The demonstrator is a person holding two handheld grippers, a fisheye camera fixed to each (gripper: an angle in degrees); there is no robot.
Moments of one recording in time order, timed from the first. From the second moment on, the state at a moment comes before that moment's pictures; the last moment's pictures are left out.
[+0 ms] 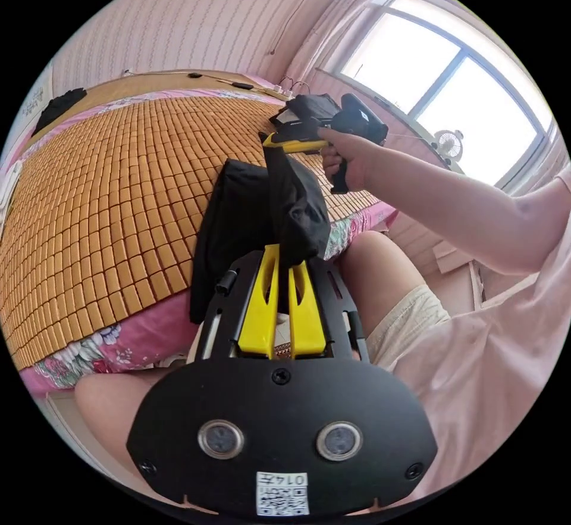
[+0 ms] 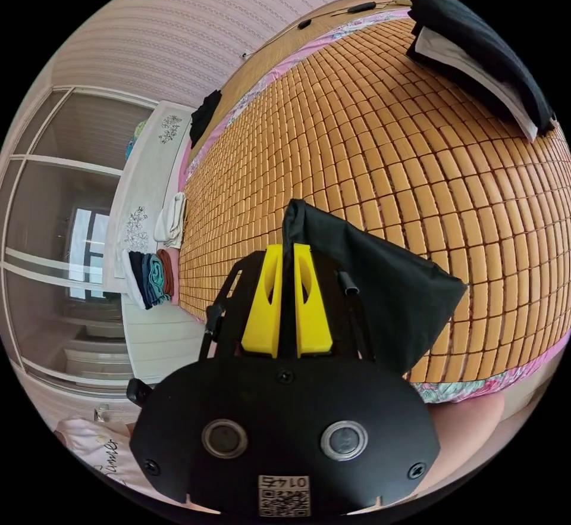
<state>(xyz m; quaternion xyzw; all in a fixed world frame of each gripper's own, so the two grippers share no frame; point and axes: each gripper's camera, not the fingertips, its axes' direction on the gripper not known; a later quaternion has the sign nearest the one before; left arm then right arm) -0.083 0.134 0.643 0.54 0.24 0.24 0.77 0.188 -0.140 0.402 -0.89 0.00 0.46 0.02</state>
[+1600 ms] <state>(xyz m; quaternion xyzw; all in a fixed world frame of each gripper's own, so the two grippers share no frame) -0.228 0.308 0.693 0.70 0.15 0.16 0.68 0.183 -0.302 0.683 -0.86 -0.26 0.32 0.30</state>
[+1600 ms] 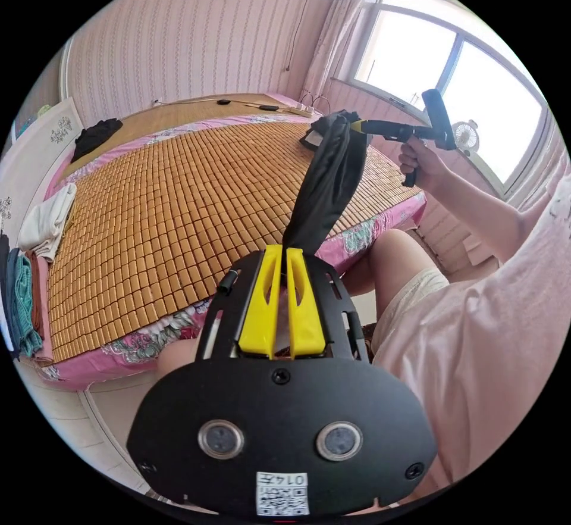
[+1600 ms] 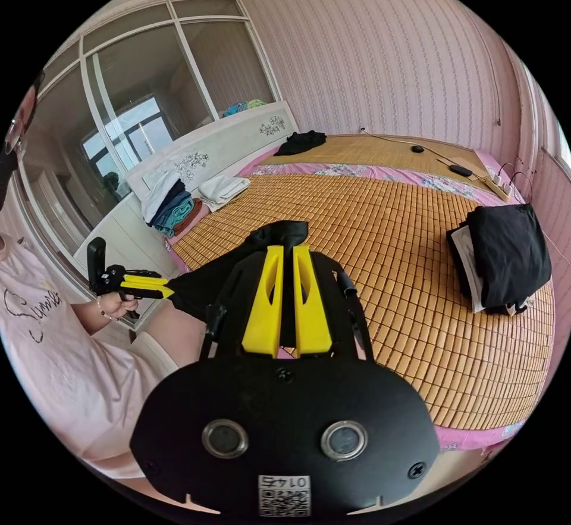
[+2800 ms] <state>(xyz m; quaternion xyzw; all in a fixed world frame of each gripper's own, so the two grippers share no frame) -0.577 0.377 0.687 0.75 0.16 -0.27 0.58 -0.373 -0.064 0.747 -0.78 -0.54 0.28 0.12</state>
